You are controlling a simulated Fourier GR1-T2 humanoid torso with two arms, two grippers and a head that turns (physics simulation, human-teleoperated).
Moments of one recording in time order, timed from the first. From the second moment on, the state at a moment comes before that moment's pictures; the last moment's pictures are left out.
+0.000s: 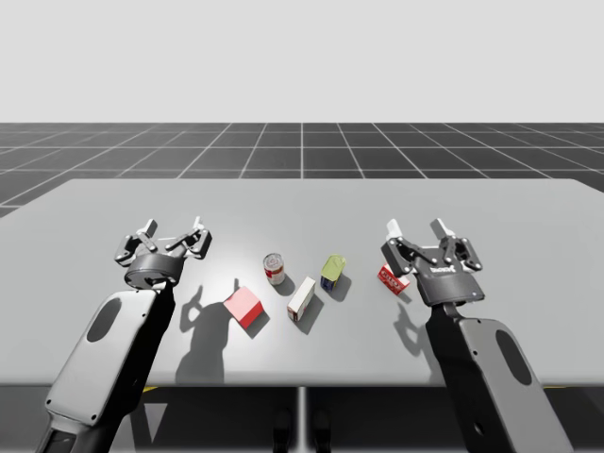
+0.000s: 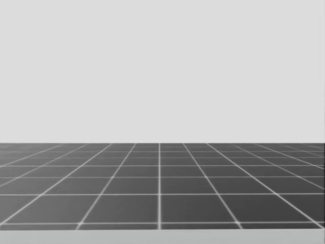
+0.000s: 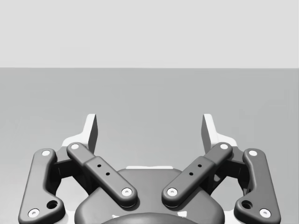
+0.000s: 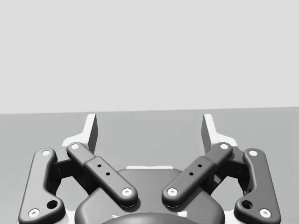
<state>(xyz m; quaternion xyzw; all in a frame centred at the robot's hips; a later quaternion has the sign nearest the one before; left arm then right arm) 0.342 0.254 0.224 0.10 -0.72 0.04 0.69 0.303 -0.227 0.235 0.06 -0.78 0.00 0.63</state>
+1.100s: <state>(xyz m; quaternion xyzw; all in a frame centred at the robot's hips) 0.343 0.253 0.223 0.10 -0.72 0.03 0.69 0.300 -0.228 0.239 0.05 -0.77 0.01 0.64</state>
